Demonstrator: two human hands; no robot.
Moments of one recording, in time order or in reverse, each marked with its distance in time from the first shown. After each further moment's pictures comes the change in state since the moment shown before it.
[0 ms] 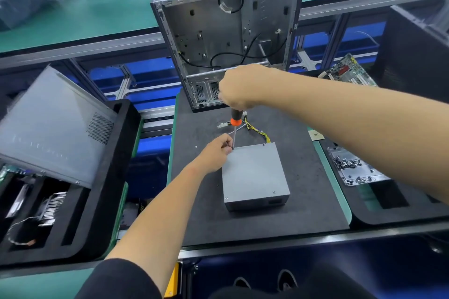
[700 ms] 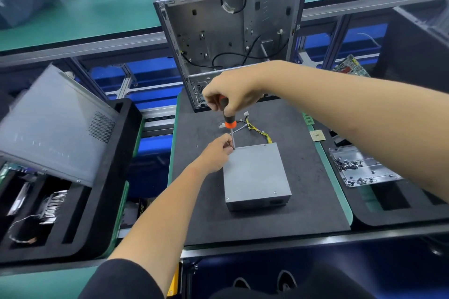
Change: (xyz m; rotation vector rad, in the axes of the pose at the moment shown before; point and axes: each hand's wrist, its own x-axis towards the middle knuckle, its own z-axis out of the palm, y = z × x) left_hand -0.001 -0.001 0.000 -0.017 -0.002 0.014; right_hand 0.008 0.005 -0.009 0.371 -0.095 -0.243
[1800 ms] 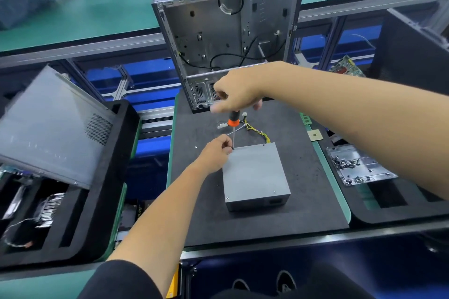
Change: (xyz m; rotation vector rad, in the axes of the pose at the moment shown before) left_hand 0.005 -0.005 0.003 0.023 0.065 0.006; right_hand -0.005 0.003 0.004 -0.005 -0.022 0.248
